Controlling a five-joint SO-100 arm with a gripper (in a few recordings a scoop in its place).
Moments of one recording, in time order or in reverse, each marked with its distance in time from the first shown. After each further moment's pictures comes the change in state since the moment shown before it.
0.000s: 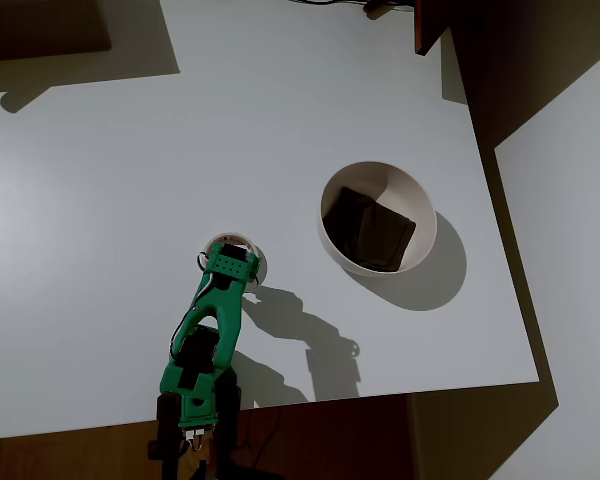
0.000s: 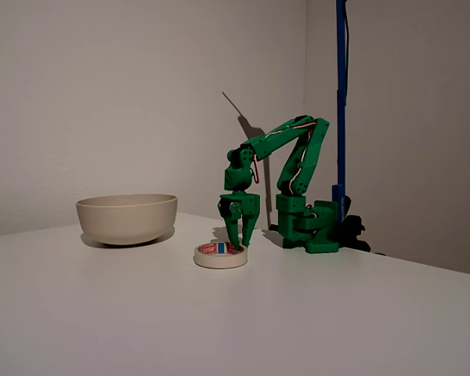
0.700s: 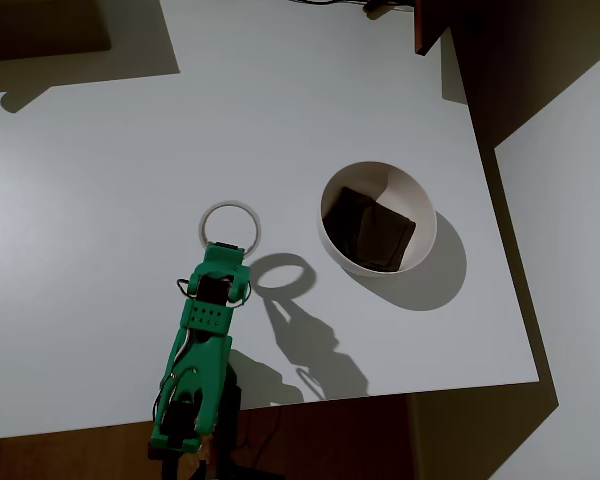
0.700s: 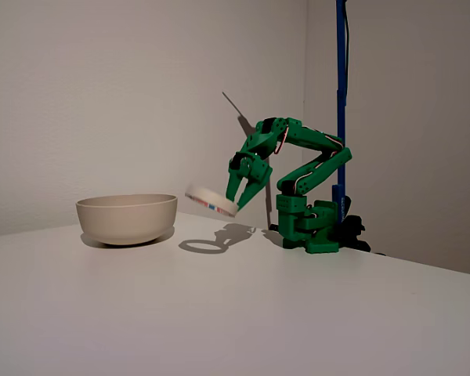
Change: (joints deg) arm -2.5 40.3 -1.7 10.4 9.2
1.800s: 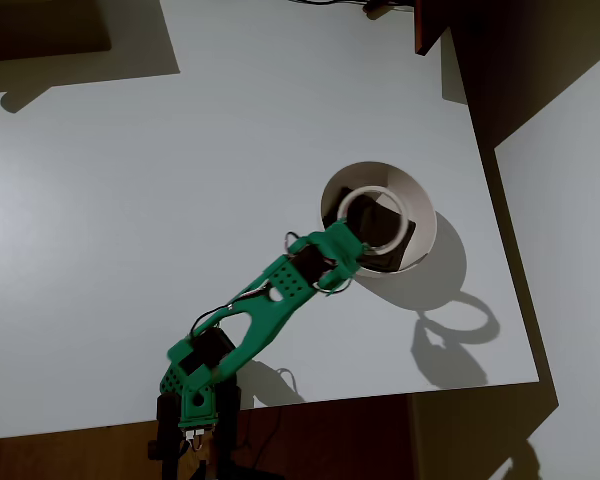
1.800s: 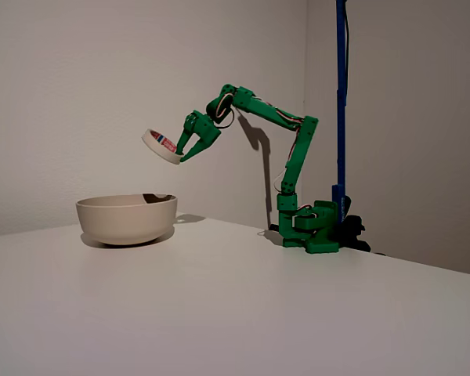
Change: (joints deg) arm 39.2 -49.0 -59.3 0.8 0.4
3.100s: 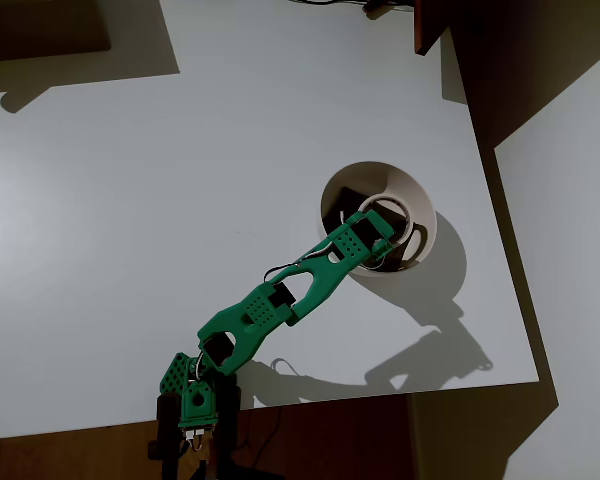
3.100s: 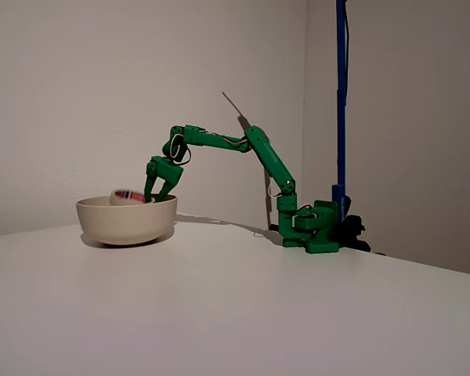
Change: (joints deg) arm -0.1 -48.2 -34.4 0.4 -6.3
